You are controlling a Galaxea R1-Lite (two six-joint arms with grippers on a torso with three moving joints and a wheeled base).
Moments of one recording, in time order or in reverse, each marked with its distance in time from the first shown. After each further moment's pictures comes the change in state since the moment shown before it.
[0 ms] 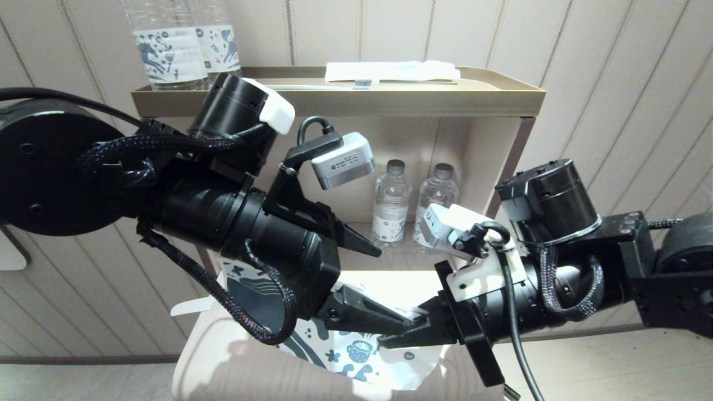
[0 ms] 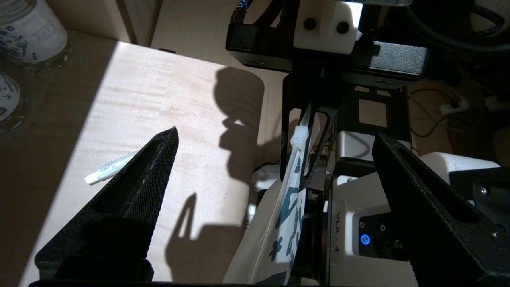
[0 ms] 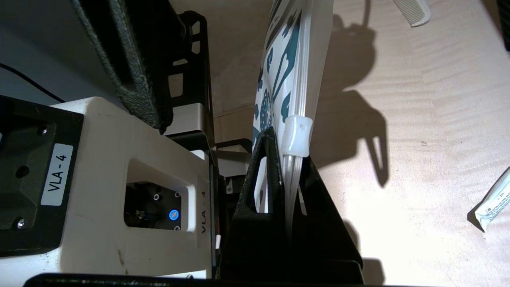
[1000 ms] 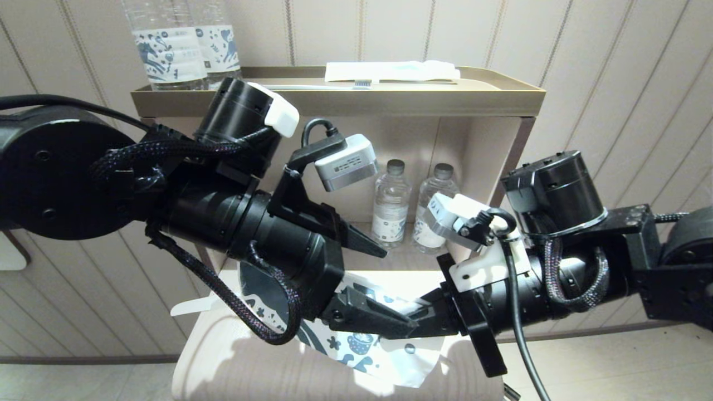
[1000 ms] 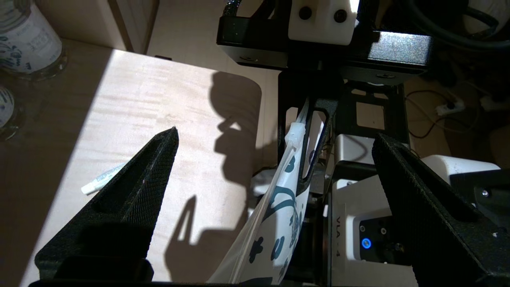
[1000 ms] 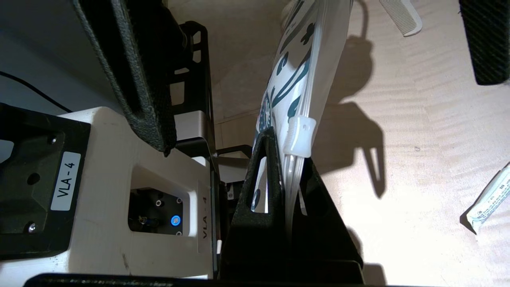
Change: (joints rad) left arm -0.002 0.007 0.013 -0.031 -0.020 0.002; right arm -0.012 -0.004 -0.018 0.000 0.013 0.019
